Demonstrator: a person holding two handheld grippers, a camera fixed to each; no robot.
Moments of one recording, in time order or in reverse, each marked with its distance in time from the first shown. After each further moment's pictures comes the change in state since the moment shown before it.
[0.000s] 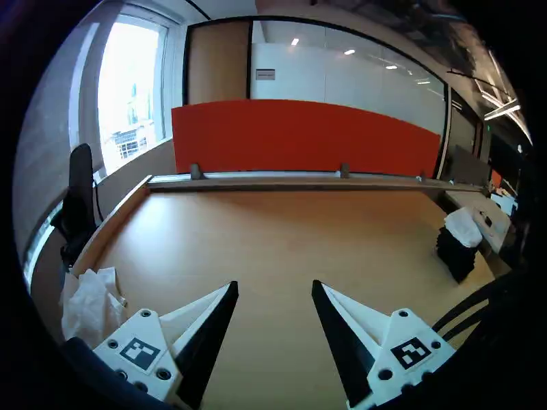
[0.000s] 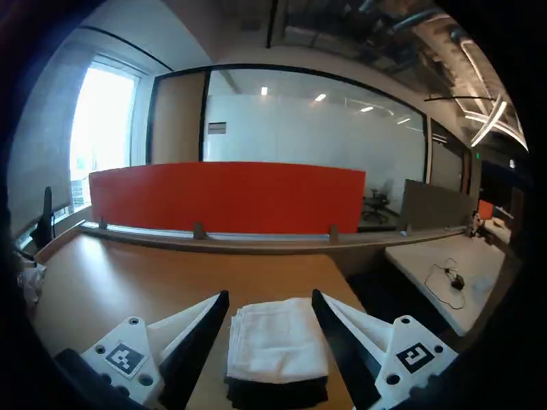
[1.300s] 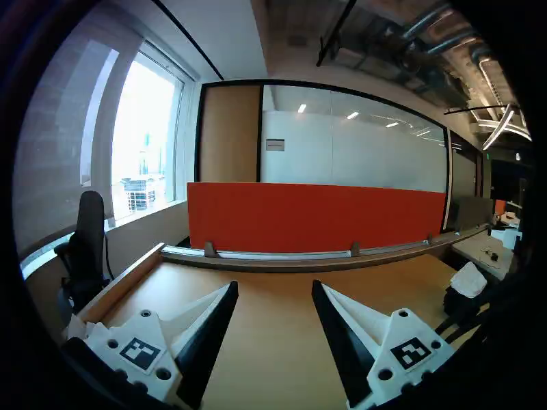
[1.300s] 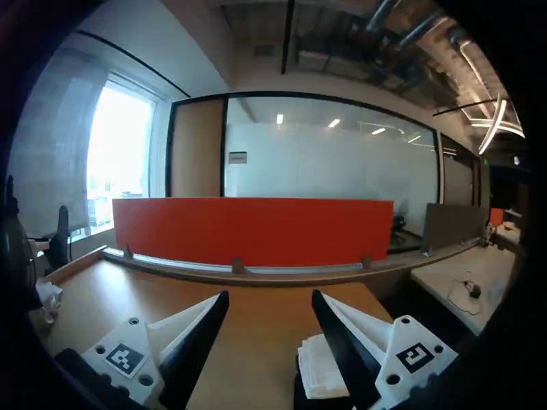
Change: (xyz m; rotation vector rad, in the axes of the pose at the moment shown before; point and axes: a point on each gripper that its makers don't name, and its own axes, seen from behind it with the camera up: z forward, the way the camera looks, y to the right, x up) left arm 0.118 -0.035 -0.011 0.037 0.354 -0.015; right arm 0.056 -0.123 -0.015 0.085 0.139 0.026
